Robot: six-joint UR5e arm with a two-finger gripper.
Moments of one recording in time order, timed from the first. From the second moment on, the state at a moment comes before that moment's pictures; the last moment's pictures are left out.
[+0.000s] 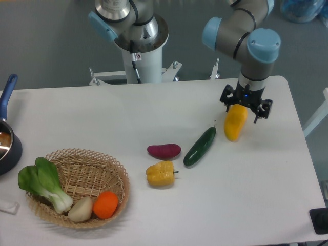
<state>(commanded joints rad) 2.88 -1.83 -1.93 -0.90 1.60 1.37</state>
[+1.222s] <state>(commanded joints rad) 2.88 -1.95 -1.93 -0.84 1.66 1.38</state>
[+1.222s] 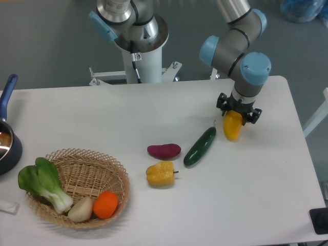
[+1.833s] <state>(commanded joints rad) 2.87 -1.89 -1.80 -0.89 1.64 1.33</state>
